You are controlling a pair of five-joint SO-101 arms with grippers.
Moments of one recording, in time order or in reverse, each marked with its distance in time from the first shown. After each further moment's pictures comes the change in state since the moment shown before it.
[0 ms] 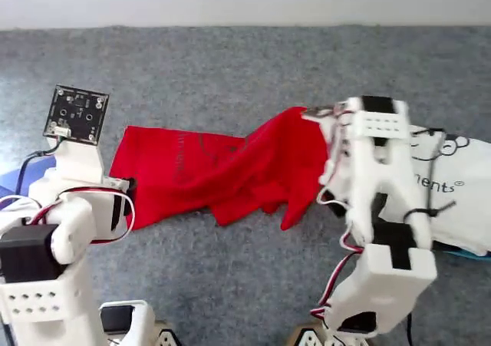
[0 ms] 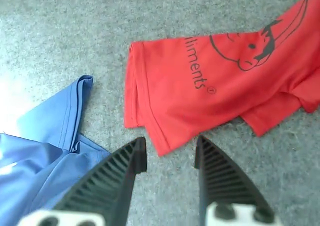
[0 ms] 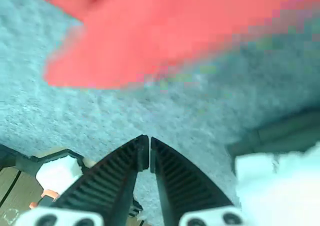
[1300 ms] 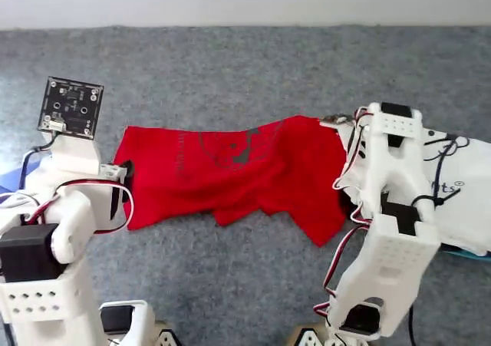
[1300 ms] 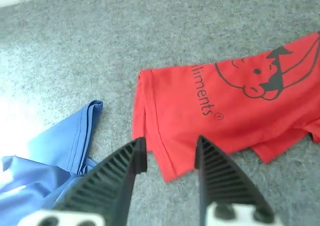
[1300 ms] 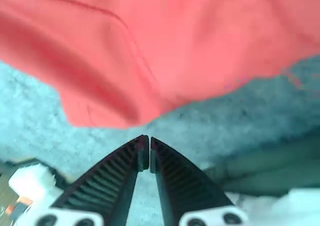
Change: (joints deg) left arm 0.0 0.0 0.0 -6.8 0.0; right arm 5.3 13.5 -7.0 -3.2 6.6
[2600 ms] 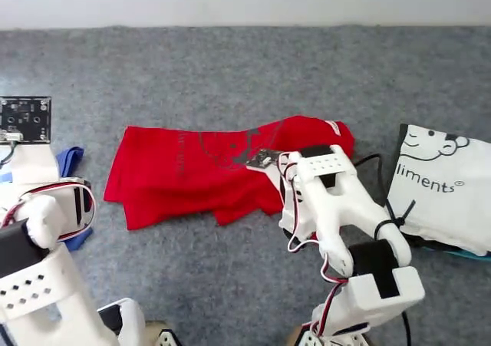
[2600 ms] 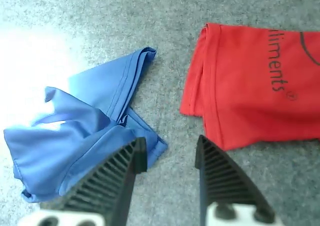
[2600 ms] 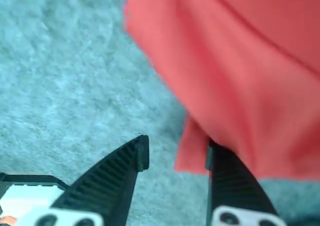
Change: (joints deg) left arm -18.9 0.0 7.8 -0.6 -5.1; right arm -22.3 -22.2 37.3 -20.5 -5.2
